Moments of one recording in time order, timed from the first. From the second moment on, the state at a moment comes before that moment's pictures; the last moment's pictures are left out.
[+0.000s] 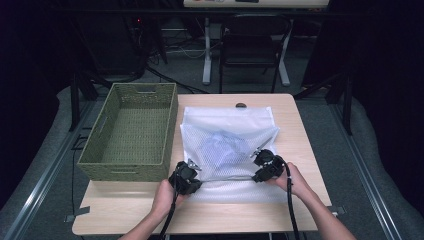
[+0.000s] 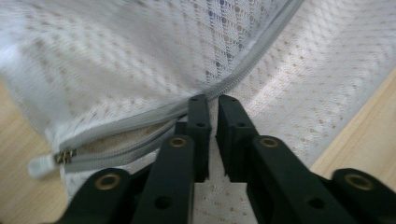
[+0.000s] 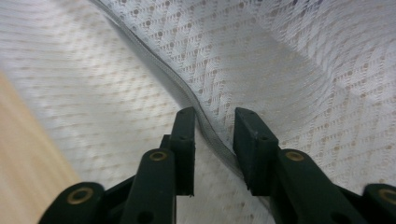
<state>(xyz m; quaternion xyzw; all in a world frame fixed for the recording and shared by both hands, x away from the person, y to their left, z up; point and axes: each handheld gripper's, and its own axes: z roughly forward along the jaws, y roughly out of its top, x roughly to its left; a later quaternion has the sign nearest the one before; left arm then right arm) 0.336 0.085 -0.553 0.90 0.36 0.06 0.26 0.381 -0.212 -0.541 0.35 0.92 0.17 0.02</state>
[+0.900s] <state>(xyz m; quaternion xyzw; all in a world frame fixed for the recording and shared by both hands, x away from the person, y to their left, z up) 0.289 0.145 -0.502 0.87 0.39 0.08 0.30 0.345 -0.236 -0.485 0.36 0.89 0.26 0.07</state>
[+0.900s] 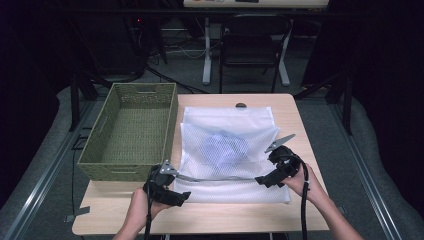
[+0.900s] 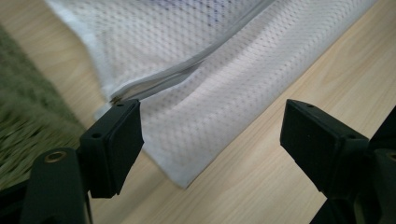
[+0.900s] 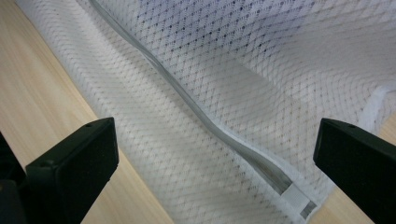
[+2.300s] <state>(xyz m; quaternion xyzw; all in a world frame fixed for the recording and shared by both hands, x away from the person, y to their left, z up) 0.267 0.280 -0.529 0.78 0.56 0.11 0.26 0.298 -0.350 -0.534 0.50 0.82 0.27 0.09</state>
